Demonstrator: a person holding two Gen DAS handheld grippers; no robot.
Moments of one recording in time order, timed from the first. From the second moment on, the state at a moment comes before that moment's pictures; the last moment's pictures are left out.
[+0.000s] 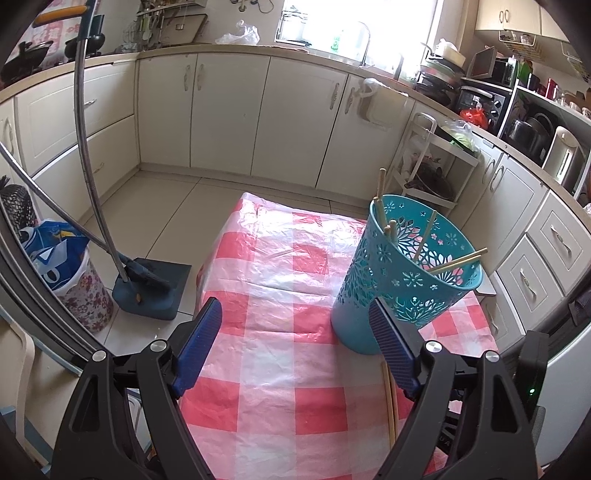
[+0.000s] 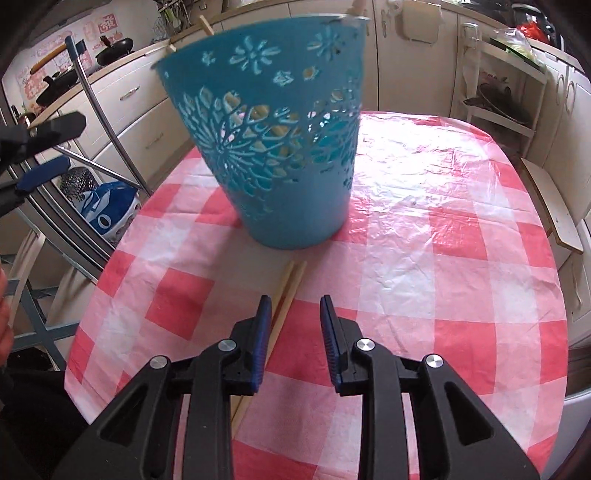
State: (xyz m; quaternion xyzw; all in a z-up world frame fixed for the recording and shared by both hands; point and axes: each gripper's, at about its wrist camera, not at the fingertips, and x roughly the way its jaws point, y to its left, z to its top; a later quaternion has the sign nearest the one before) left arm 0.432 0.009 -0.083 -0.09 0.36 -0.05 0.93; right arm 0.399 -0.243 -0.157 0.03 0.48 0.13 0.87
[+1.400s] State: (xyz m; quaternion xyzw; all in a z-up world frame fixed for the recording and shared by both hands) left arm 0.441 -0.121 -0.180 0.08 0.46 -0.09 0.88; right arm 0.390 -0.284 -0.175 -0.03 0.52 0.15 0.84
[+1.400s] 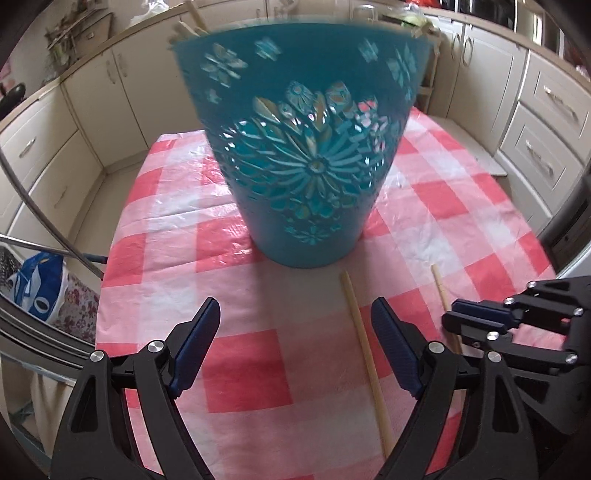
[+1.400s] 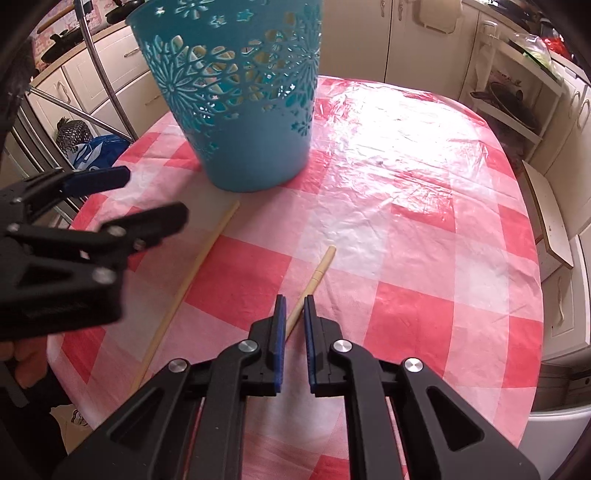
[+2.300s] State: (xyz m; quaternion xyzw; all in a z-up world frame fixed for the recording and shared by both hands) left arm 0.442 -0.095 -0.204 0.03 0.50 -0.13 0.86; right arm 0.391 -0.264 -0.174 -0.04 0.51 0.17 0.84
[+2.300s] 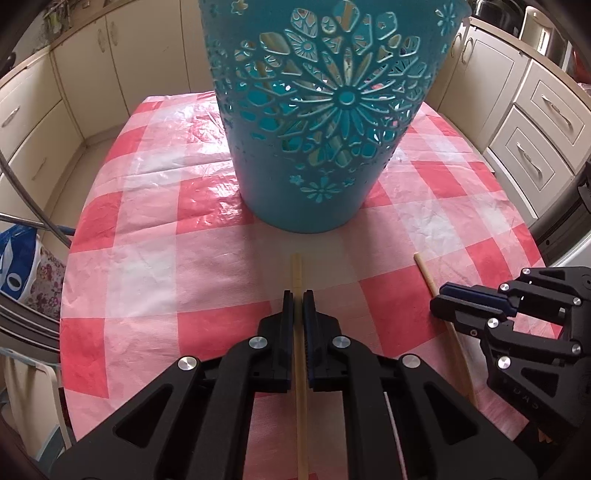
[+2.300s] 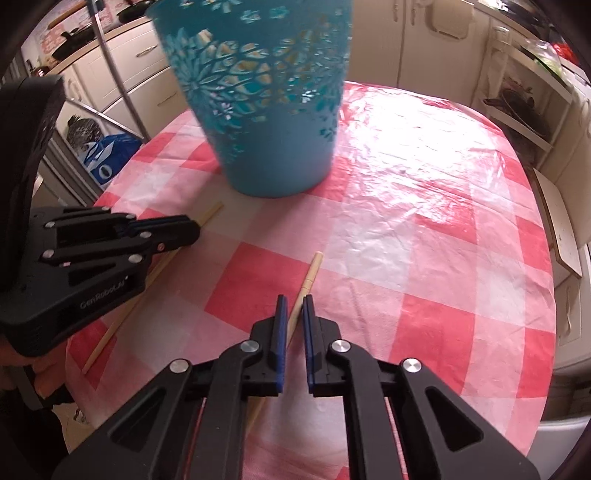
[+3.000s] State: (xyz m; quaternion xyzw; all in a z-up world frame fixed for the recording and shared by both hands) left arm 0.444 -0.093 -0.206 0.02 0.50 -0.14 0.86; right arm 0.395 -0.256 -0.175 -0.07 0.51 0.17 0.84
